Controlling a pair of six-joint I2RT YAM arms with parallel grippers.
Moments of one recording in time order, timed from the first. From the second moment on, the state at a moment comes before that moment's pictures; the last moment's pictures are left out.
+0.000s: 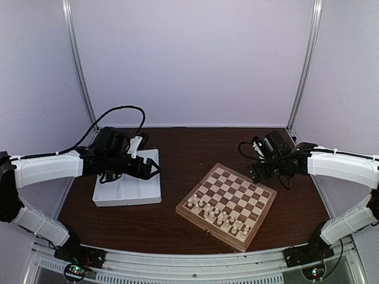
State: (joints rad) left arm -0.63 1.37 0.85 -0.16 0.24 -0.24; right arm 0.69 1.33 0.93 -0.57 0.46 0.15
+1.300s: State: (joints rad) left arm -0.03 1.54 0.39 0.69 -0.21 0.08; right arm 0.07 1.56 0.36 0.95 0.40 -0.04
